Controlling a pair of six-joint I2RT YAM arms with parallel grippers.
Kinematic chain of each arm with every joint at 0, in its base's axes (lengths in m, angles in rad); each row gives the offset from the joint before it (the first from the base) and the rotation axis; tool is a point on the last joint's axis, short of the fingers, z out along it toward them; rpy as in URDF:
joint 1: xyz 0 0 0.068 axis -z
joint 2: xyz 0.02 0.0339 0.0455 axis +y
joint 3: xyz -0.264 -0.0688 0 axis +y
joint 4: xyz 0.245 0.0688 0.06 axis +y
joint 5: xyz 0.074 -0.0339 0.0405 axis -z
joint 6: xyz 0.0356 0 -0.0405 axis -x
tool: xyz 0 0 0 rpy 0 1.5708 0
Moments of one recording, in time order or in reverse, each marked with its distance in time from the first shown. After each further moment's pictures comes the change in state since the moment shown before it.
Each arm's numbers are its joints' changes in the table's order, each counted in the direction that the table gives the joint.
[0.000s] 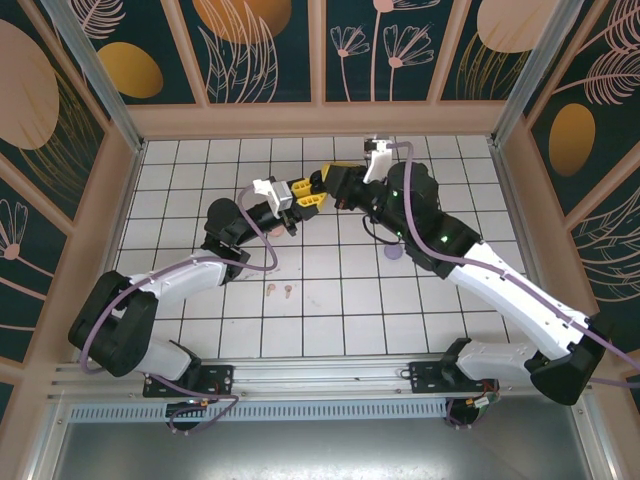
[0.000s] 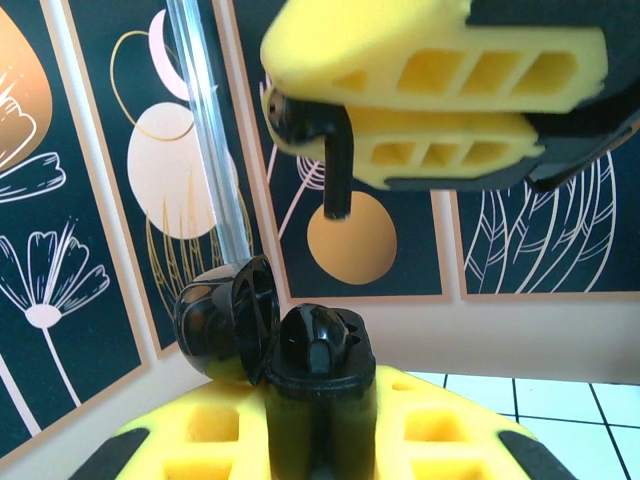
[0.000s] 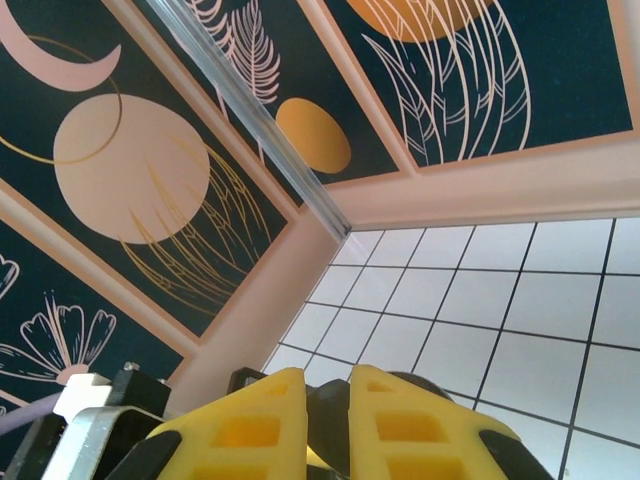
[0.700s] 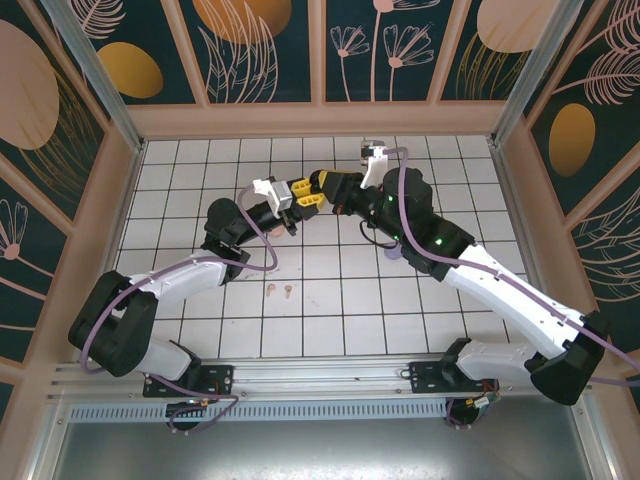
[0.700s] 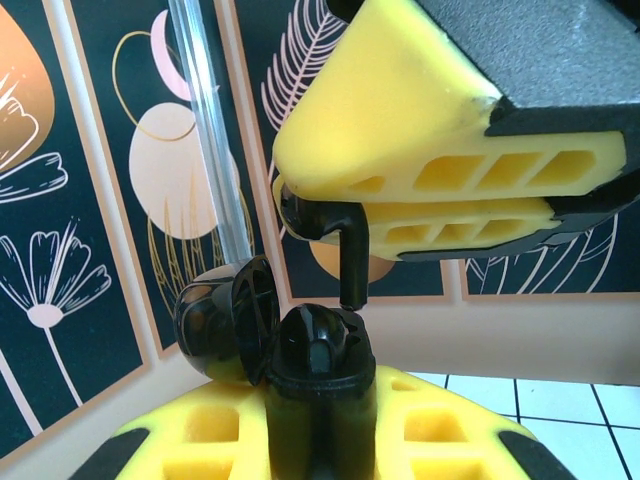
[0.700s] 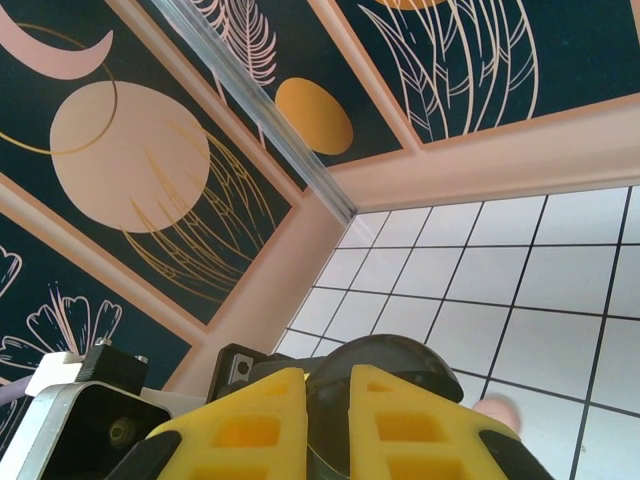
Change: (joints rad) left arm 0.000 -0.001 0.000 0.000 -0.004 0.000; right arm 0.000 0.000 0.055 -0.037 -0.023 -0.042
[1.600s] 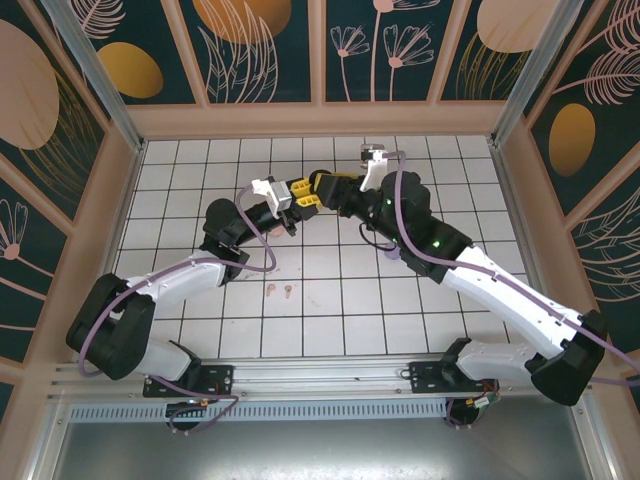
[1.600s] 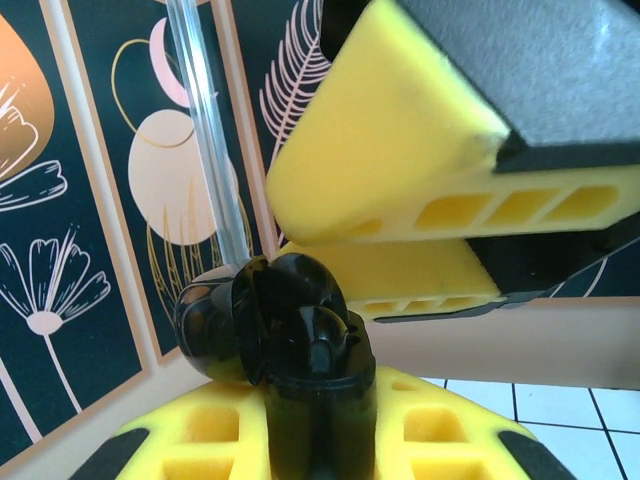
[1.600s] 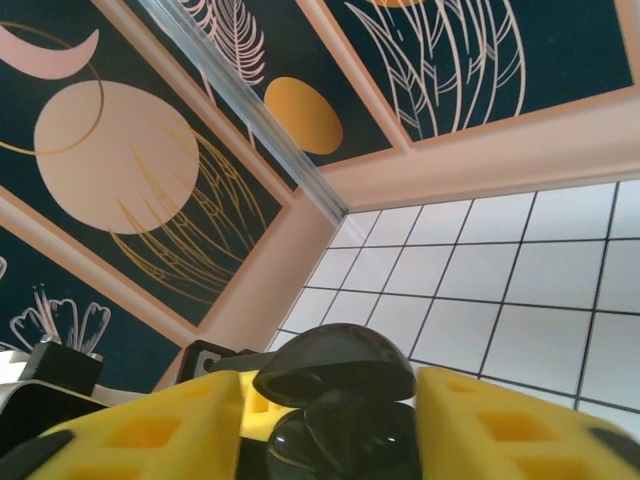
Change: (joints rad) left arm 0.004 -0.017 0.000 0.008 0.000 0.001; right arm -0.001 -0.008 0.035 -0.022 0.026 -0.005
